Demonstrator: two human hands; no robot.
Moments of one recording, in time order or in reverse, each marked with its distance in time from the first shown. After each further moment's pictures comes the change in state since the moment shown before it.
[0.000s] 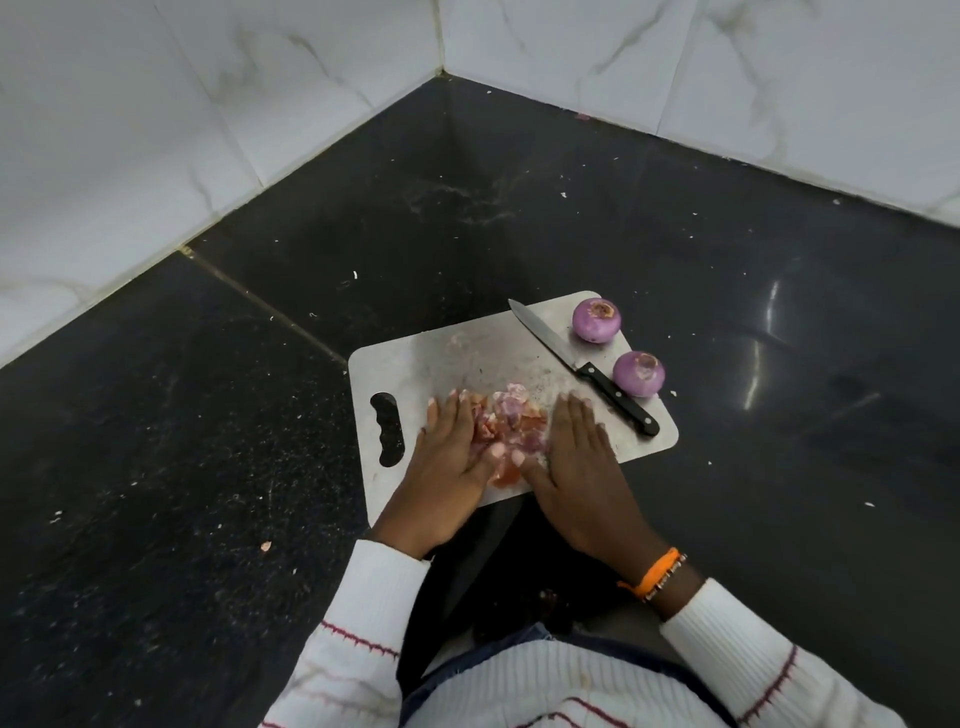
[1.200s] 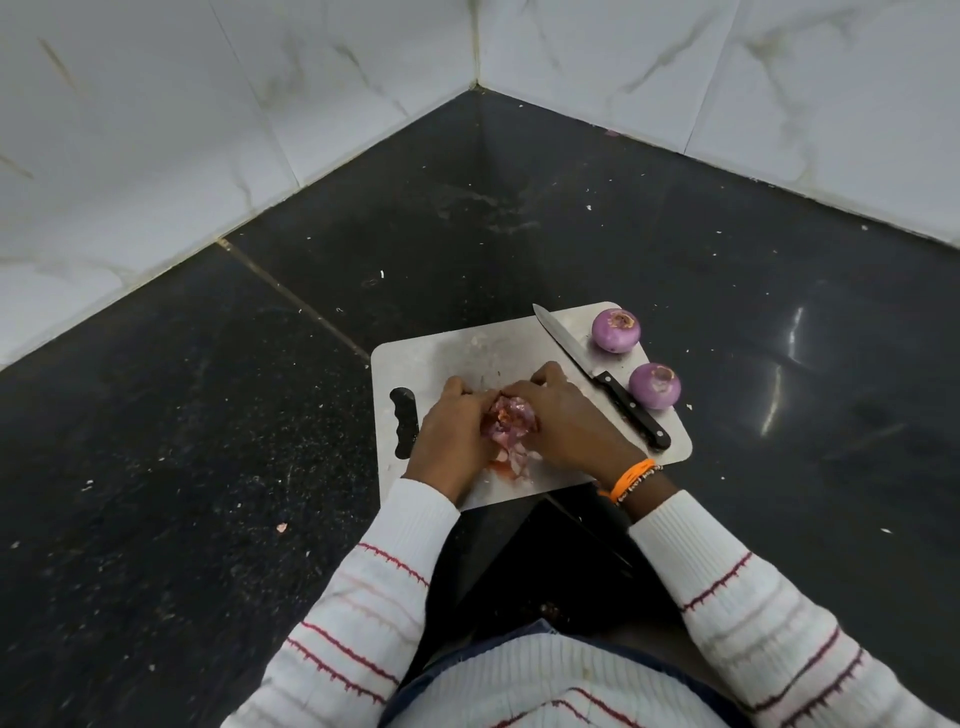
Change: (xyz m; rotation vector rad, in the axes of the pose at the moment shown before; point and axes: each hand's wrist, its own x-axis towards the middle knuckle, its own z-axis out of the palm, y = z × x) left_hand 0.020 0.017 -0.013 0.090 0.221 -0.021; right_hand 0.058 -0.022 -0.028 -0.090 -0.156 -0.203
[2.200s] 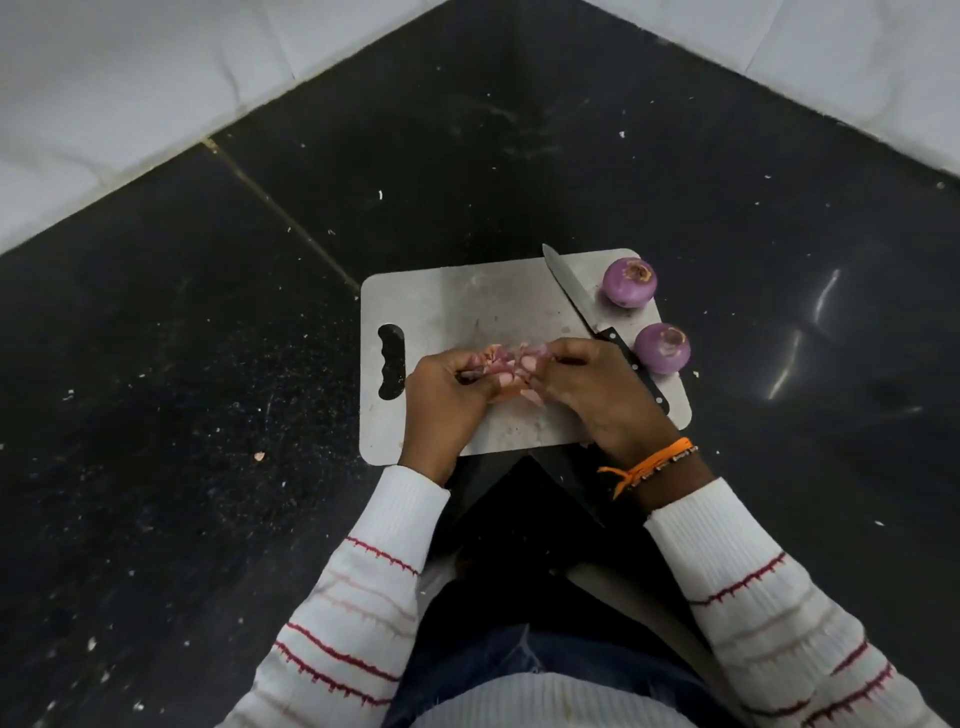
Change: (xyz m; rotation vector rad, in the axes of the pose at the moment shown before) left_hand -0.006 0.005 0.028 -0.746 0.304 -0.251; right_hand -0.015 0.016 -0.005 1.303 0.075 0.289
